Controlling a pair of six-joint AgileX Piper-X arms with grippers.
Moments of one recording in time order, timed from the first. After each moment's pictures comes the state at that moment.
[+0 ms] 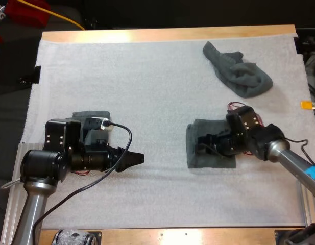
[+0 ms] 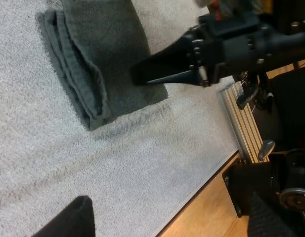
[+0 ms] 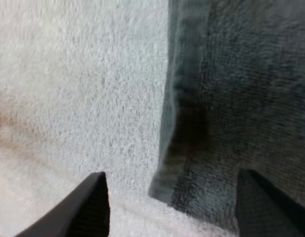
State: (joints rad) left arm -0.10 0.93 -0.86 1.10 0.91 -1.86; right arm 0.49 1.41 -0.80 0.58 -0.44 -1.26
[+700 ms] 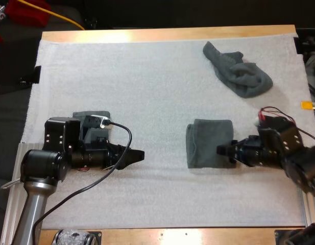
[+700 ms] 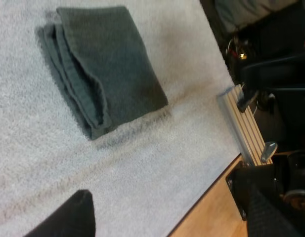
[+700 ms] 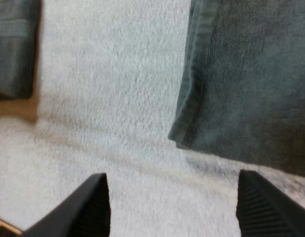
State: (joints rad) left arm -0.10 0.93 -0.86 1.05 0.91 -1.86; right arm 0.49 0.94 -0.80 0.87 -0.29 -1.29
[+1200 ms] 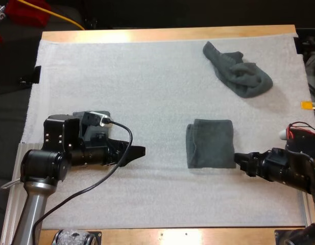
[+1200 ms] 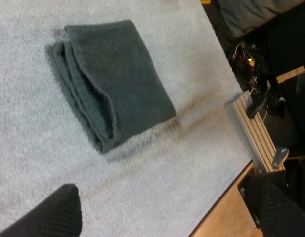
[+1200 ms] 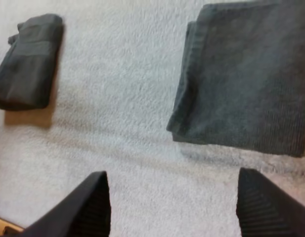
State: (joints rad) left arm -0.10 0.93 -0.86 0.99 0.89 -1.86; right arm 0.49 0.70 -0.80 1.00 -0.23 -1.30
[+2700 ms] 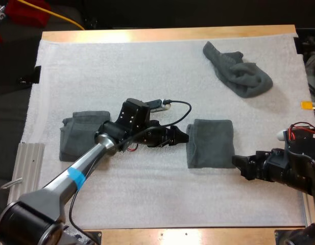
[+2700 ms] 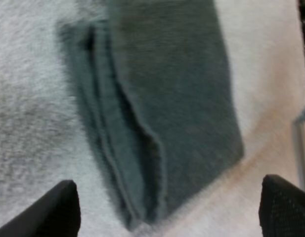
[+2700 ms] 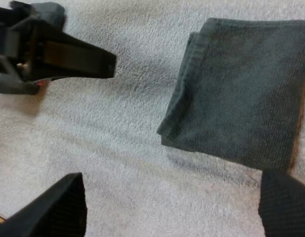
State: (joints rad) left arm -0.45 1.54 -0.86 0.39 0.66 -2.31; right arm 0.49 0.69 -0.80 1.00 -0.22 -1.43
